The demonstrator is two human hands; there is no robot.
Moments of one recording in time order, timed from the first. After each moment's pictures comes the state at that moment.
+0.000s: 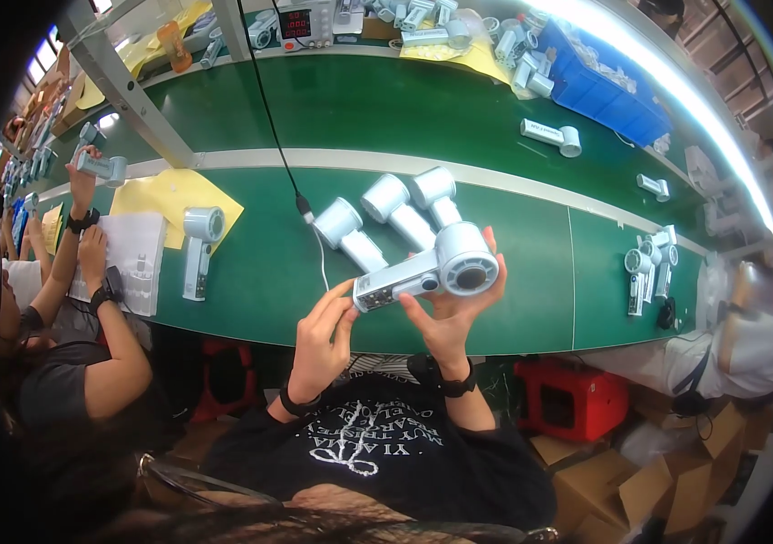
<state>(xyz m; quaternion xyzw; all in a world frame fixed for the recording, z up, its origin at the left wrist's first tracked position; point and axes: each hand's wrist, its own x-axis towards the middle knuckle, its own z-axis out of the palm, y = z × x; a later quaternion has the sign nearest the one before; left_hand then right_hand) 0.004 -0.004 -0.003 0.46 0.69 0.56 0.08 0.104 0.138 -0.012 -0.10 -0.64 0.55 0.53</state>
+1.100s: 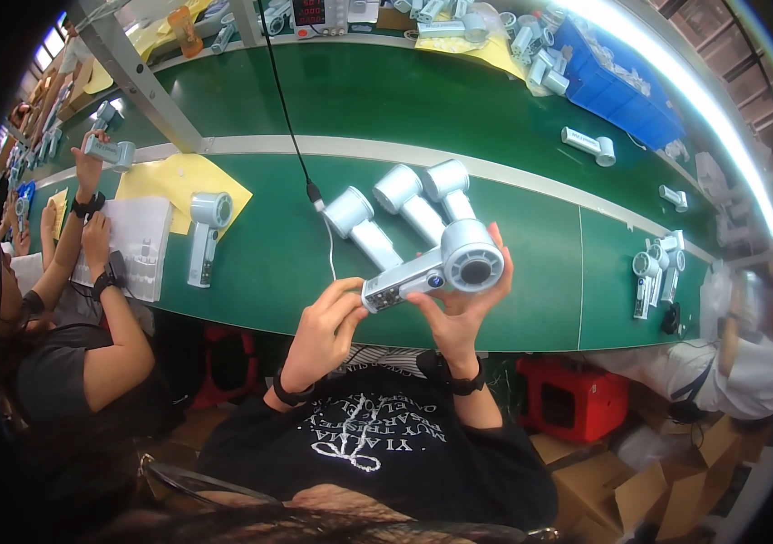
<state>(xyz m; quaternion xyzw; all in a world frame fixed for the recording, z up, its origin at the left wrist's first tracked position) -0.006 -0.015 0.006 0.47 0.70 0.51 0.18 0.109 0.136 -0.013 -0.13 -0.64 0.57 0.50</state>
